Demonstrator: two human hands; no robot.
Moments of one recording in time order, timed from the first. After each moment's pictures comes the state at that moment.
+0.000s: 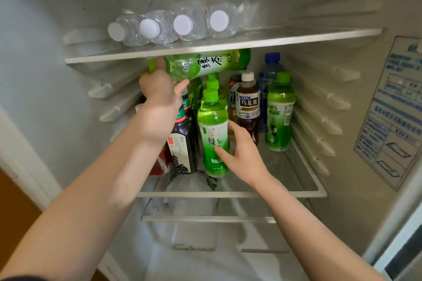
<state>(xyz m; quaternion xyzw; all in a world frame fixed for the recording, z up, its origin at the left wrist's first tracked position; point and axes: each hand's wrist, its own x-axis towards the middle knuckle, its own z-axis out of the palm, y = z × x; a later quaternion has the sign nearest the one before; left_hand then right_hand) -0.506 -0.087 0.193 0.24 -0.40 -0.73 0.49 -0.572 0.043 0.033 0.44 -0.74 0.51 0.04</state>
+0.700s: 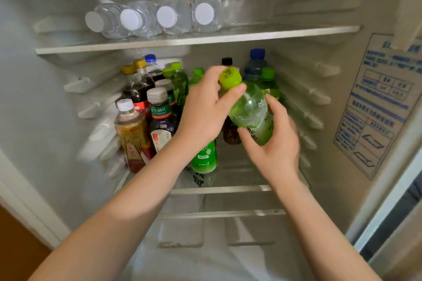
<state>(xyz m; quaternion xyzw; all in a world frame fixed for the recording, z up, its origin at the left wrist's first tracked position) -0.496 -0.004 0.144 -0.01 -0.83 -0.38 0.41 -0.564 0.115 0.065 0.32 -0.73 0.53 0.30</state>
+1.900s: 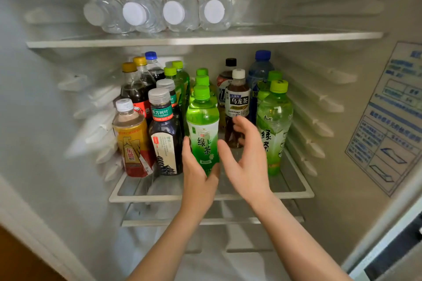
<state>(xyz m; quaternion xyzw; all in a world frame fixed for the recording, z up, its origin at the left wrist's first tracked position) -0.492 -0.027 -0.011 0.15 -0.76 -0.49 0.40 -0.546 0.067 0.042 0.37 -0.70 0.59 0.17</state>
